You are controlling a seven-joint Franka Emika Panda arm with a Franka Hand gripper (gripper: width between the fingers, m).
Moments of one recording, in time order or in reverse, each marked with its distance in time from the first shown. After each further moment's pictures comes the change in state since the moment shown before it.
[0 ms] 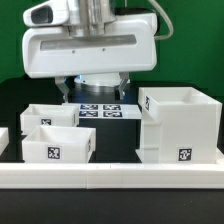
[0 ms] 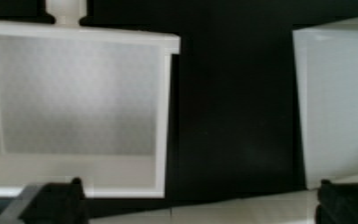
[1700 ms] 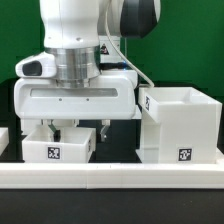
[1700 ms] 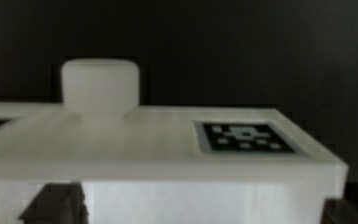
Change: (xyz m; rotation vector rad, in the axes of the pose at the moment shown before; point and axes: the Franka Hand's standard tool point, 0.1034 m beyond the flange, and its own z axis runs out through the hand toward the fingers) arm -0.022 0.033 0.080 -0.054 -0.017 0.034
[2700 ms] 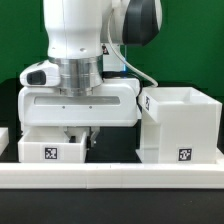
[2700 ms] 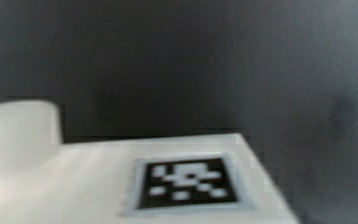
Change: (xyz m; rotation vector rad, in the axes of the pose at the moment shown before) arm -0.004 -0.002 0.009 -0.002 -0.014 -0.006
